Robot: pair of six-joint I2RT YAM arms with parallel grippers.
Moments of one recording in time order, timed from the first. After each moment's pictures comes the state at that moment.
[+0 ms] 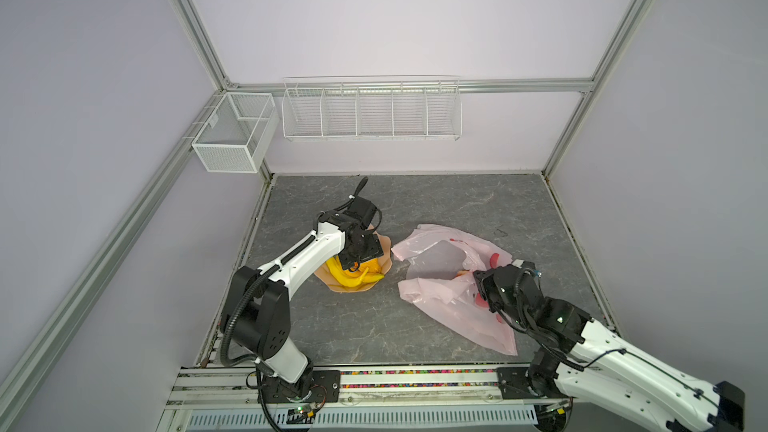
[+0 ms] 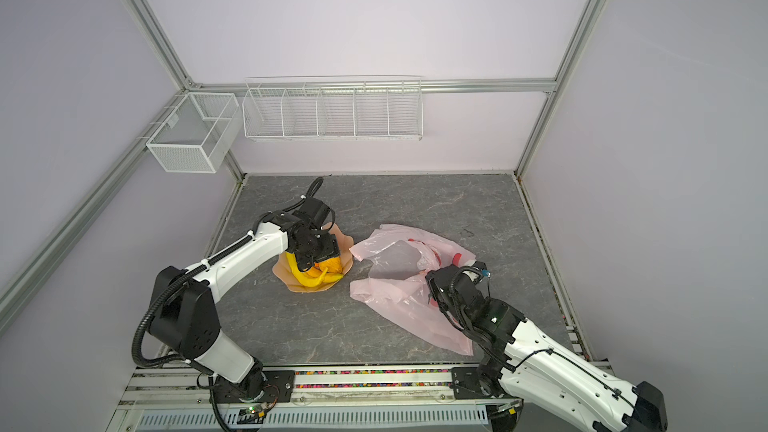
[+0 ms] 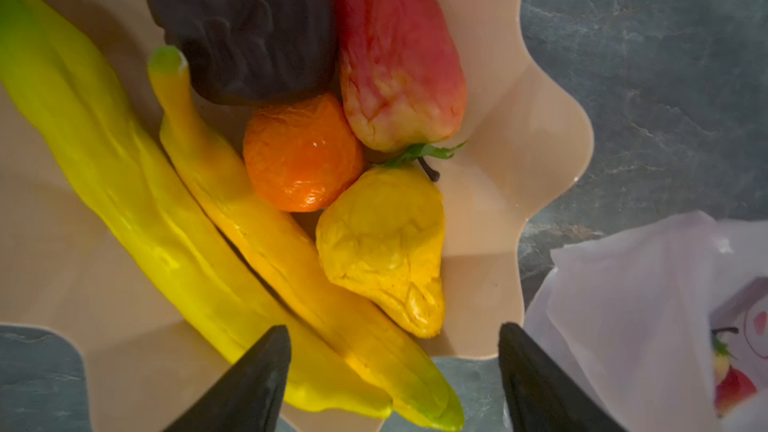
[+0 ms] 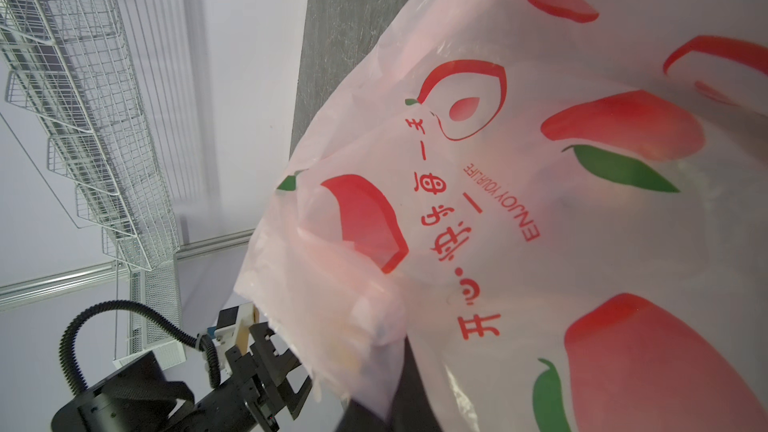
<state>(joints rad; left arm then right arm) -0.53 1.63 1.26 -0.91 0.02 -0.80 0.85 0.74 0.57 -0.46 0.37 1.71</state>
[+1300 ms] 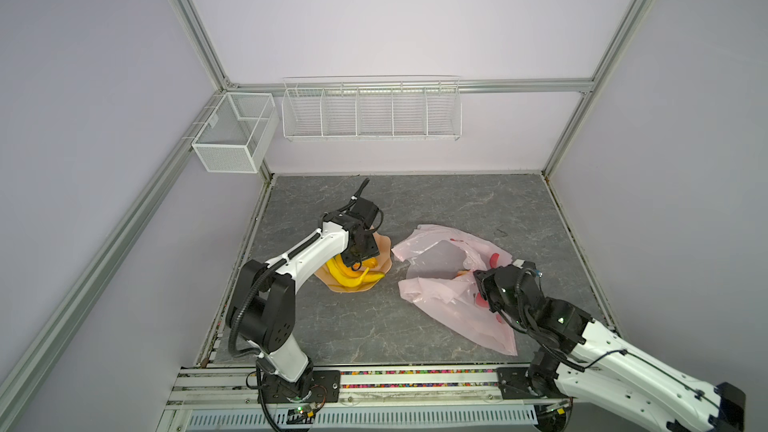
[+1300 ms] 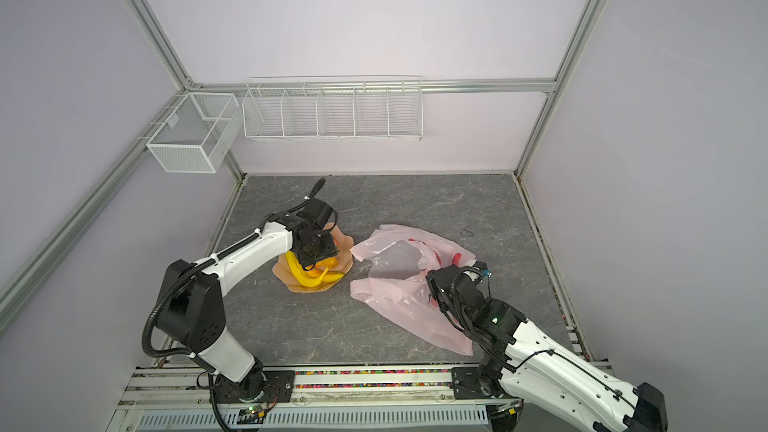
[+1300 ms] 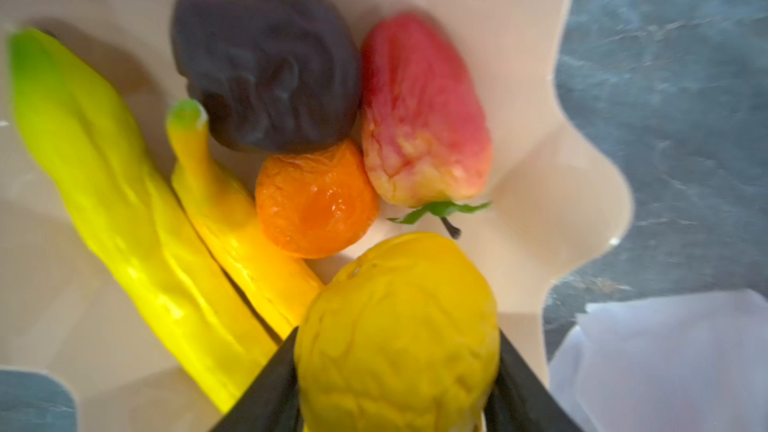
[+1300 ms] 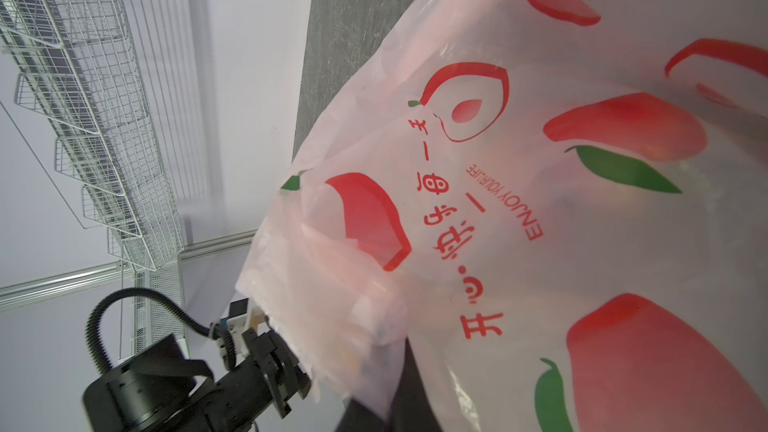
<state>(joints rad) -0.53 1.63 1.27 -0.87 -0.06 -0.81 0.85 0.74 0.57 -0.46 0.38 1.71</state>
